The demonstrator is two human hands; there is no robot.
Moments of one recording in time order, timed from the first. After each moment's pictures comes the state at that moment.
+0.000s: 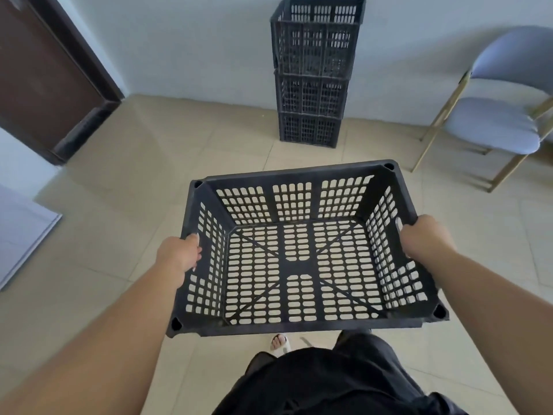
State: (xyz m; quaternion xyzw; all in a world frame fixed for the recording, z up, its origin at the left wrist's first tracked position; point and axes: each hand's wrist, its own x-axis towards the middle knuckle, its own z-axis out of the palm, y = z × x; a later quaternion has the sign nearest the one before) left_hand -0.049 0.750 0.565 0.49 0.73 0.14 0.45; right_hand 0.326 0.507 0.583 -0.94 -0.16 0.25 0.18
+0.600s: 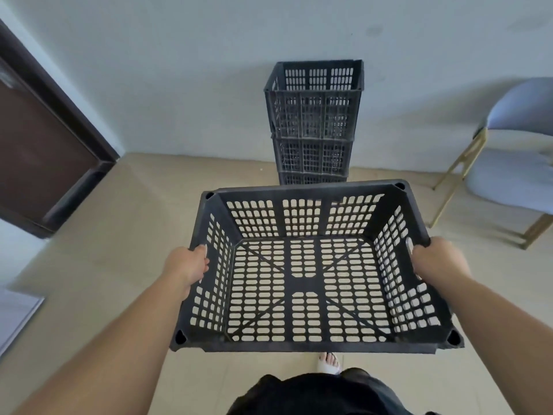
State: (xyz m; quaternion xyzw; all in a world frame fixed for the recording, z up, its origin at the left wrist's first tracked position) left_hand 0.158 1.052 0.599 0.56 0.70 0.13 0.43; right_hand 0.506 0.774 0.599 -0.93 -0.12 0.24 0.24
